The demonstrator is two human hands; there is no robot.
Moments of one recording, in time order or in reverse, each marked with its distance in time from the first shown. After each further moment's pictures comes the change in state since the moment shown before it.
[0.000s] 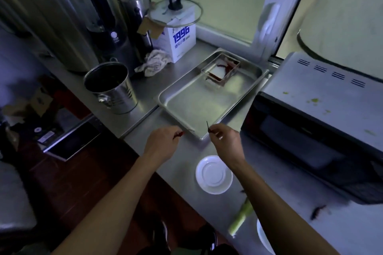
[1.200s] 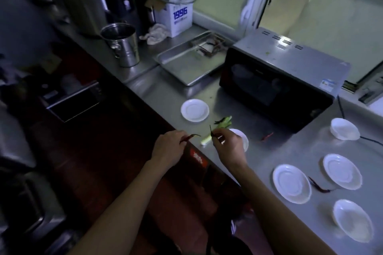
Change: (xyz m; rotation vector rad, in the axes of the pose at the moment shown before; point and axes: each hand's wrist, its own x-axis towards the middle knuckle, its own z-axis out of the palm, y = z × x) left_hand -0.312 0.098 0.082 -0.109 0.064 -0.002; right_hand -0.304 0.054 -0.097 -0.093 -0.015 -0.103
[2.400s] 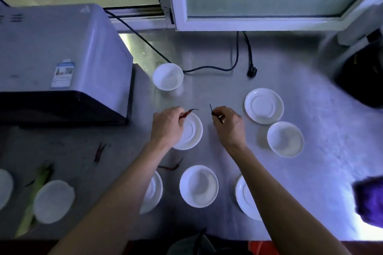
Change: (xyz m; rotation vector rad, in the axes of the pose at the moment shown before) left_hand 0.121 0.490 0.380 0.141 -0.455 0.494; right_hand -0.059 0.414 -0.387 0.000 0.518 0.643
